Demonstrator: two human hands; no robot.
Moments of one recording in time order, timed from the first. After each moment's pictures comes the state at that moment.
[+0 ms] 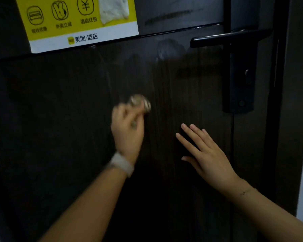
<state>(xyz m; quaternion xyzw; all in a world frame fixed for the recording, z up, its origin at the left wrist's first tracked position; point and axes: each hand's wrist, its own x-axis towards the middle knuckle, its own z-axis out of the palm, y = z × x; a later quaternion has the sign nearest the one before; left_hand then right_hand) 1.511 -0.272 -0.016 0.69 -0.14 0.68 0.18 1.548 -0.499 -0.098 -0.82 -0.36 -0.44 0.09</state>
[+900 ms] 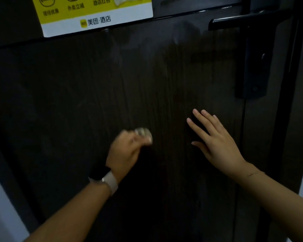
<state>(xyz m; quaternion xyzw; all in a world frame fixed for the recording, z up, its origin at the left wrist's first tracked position) 1.475 -0.200 -0.093 0.81 -0.26 0.53 0.04 1.536 -0.492 -0.095 -0.83 -0.35 -0.42 0.10</state>
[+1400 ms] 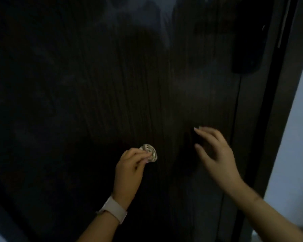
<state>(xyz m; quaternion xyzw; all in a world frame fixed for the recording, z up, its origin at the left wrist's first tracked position) 1.446 -0.209 -0.189 0.83 -0.17 0.37 0.37 1.463 -0.457 -0.169 -0.81 -0.21 -0.36 0.42</state>
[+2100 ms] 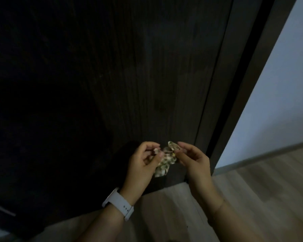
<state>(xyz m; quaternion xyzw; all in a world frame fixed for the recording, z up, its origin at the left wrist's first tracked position) 1.397 -0.285 -0.334 0.74 -0.08 0.05 0.66 1.388 -0.434 -0.341 -0.59 0.10 -0.12 0.79</state>
